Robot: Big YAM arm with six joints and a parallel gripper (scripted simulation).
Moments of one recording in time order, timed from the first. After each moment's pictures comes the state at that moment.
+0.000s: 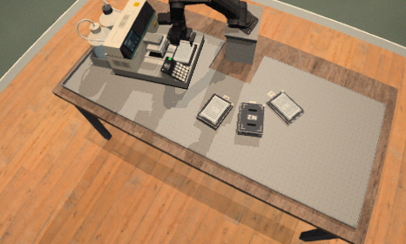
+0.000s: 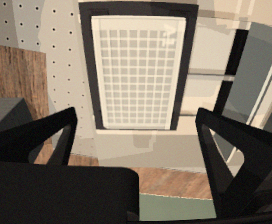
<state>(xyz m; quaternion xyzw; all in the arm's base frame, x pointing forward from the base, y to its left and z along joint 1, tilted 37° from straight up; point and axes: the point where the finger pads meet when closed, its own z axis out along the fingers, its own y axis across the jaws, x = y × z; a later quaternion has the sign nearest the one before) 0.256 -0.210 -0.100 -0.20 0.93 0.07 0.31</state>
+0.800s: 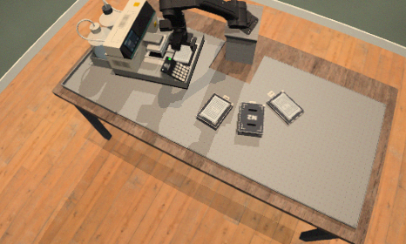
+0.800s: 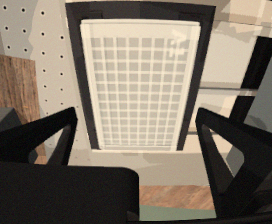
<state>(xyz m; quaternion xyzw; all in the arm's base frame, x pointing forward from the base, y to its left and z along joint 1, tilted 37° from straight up) 0.275 -0.200 -0.130 -0.20 0.93 0.07 0.31</state>
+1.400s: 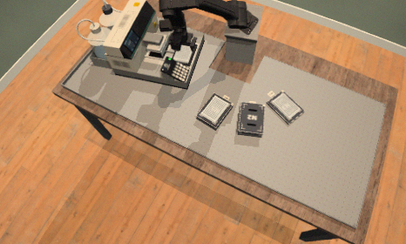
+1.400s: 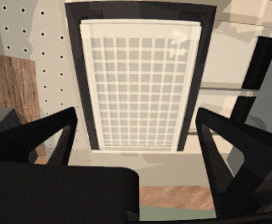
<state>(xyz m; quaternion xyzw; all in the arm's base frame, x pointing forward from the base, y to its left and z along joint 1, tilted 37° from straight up) 0.276 -0.200 -0.131 -0.20 0.93 0.07 0.31</state>
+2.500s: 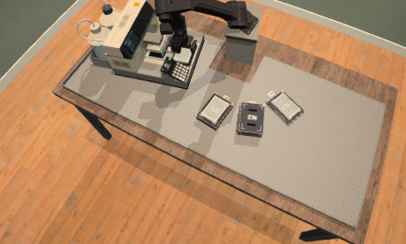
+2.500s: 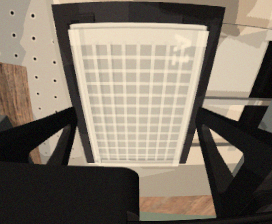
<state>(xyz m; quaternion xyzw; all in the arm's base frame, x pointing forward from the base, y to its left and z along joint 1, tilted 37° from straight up) 0.286 -0.196 -0.146 -0.19 0.93 0.07 0.31</state>
